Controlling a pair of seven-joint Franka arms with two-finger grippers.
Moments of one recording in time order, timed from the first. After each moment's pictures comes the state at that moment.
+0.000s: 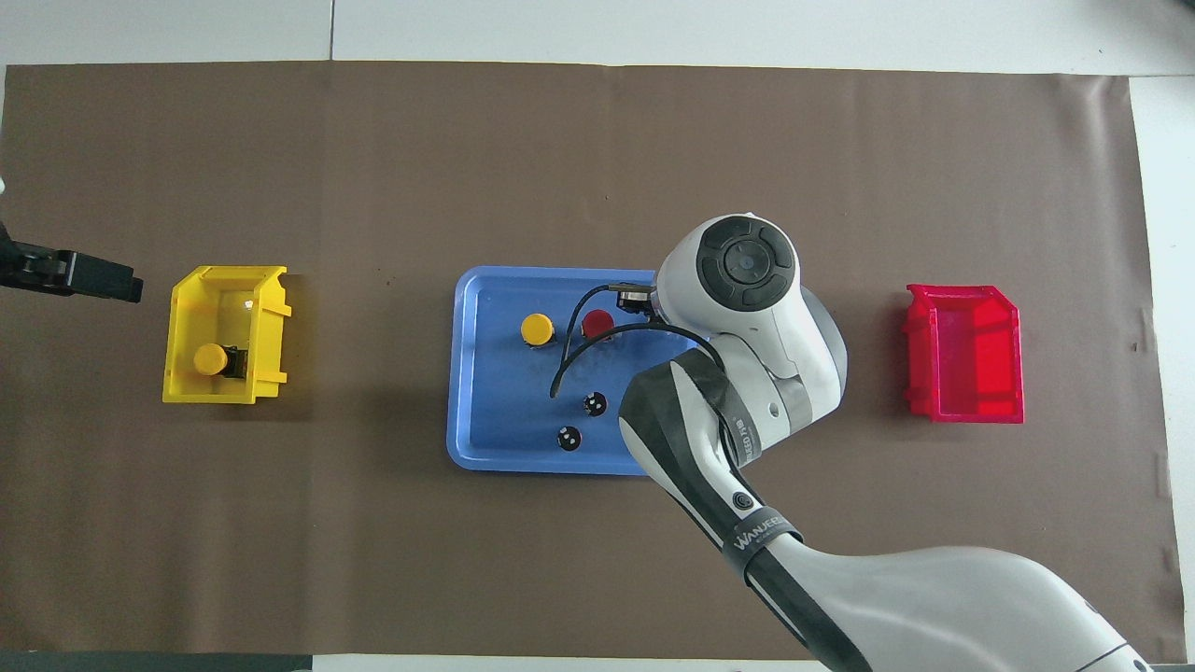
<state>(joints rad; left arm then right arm) -0.07 -0.06 0.03 -1.87 -0.01 1.82 0.15 0.56 0.32 -0.06 -1.87 0.04 2.26 0.62</state>
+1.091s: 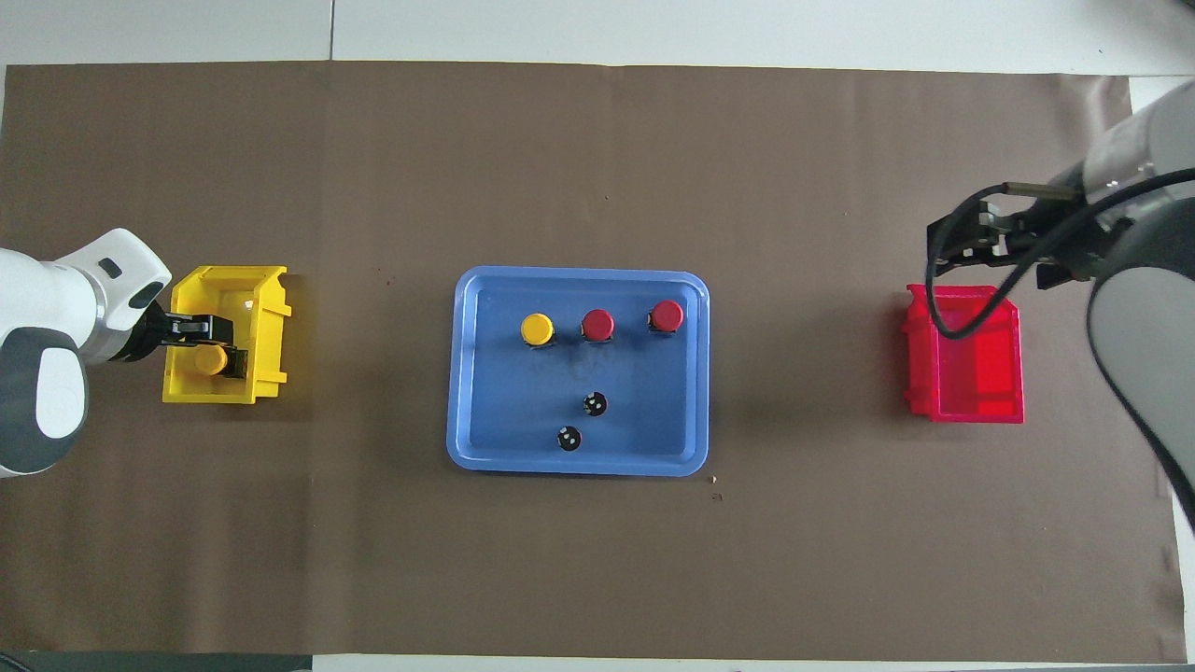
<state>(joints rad) -0.03 -0.01 0.03 -2.23 -0.01 2.24 0.08 0.11 0.01 -0.09 -1.53 0.01 1.47 0.10</state>
